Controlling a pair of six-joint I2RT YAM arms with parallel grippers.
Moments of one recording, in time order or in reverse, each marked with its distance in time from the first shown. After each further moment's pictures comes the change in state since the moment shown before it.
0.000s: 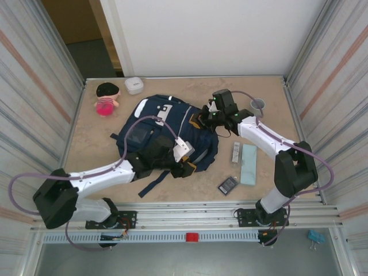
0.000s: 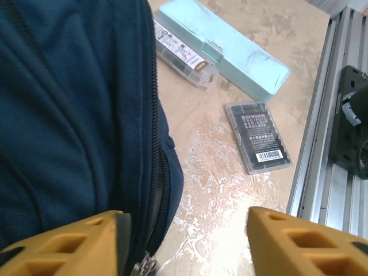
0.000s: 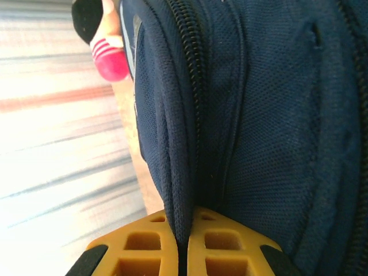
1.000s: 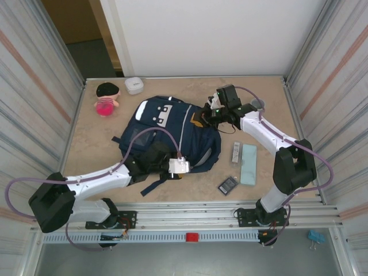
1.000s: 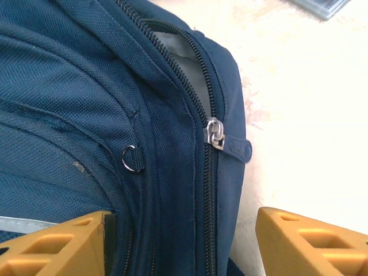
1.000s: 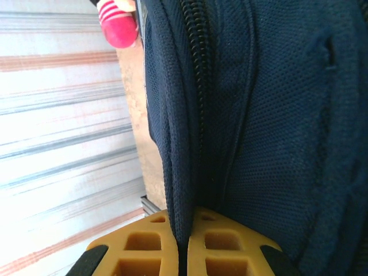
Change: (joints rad) left arm -0.002 -0.025 -0.090 -0.036 -0.175 0.761; right arm -0.052 0.030 0.064 -0.096 -0.138 -0.108
